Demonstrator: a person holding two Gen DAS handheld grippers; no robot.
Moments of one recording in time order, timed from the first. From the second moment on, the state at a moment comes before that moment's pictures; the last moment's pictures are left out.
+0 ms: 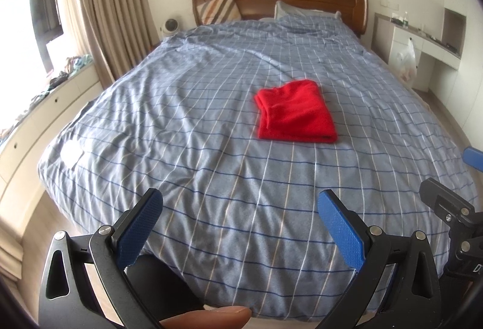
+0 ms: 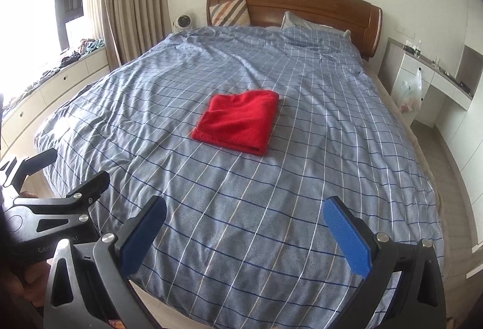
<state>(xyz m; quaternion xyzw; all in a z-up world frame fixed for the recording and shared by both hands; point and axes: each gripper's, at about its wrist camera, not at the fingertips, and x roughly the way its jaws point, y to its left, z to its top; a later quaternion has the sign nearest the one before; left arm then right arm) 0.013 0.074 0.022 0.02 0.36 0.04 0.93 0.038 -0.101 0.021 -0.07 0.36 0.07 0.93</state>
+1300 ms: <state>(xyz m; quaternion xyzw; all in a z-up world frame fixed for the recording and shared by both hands) 0.016 0.067 0.030 0.01 0.37 0.04 0.93 0.038 -0.120 0.027 -0.07 0.36 0.04 0.93</state>
